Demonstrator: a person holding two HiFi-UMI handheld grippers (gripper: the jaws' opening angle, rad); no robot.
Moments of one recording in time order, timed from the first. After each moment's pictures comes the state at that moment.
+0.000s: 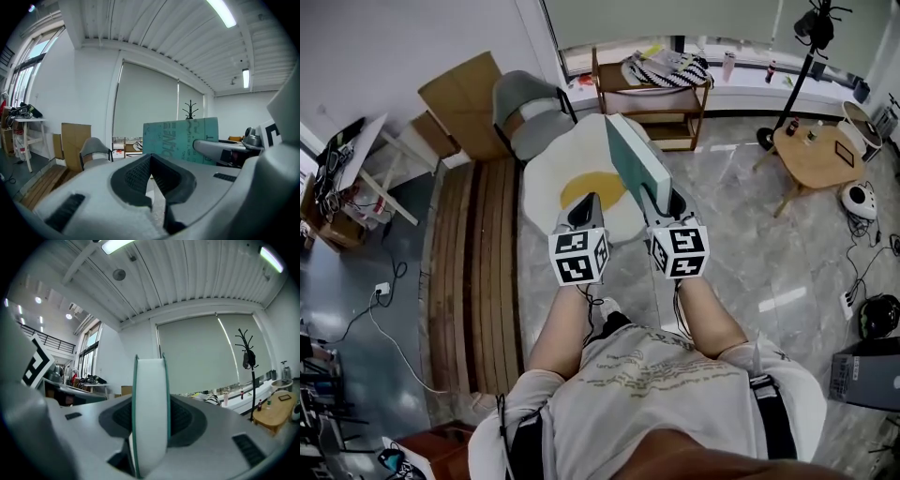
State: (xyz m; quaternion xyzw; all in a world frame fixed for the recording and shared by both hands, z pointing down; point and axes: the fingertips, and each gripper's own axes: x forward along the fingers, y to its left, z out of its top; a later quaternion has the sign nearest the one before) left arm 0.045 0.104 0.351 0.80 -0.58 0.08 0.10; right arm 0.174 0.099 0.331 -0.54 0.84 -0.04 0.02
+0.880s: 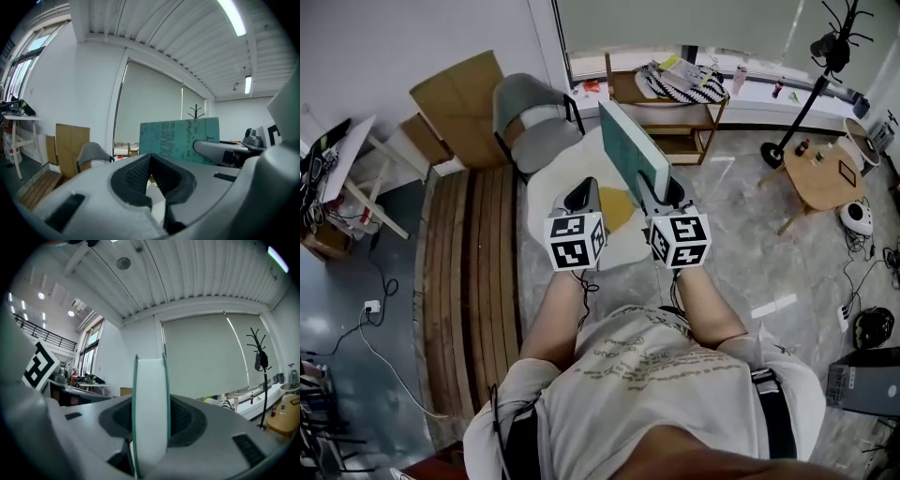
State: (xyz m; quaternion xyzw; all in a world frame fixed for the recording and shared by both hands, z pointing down) left arm -0.067 -0.048 0.335 0.82 -0.56 0.06 0.09; right arm 0.054 -0.045 0.310 -0.54 0.84 -0.02 0.02
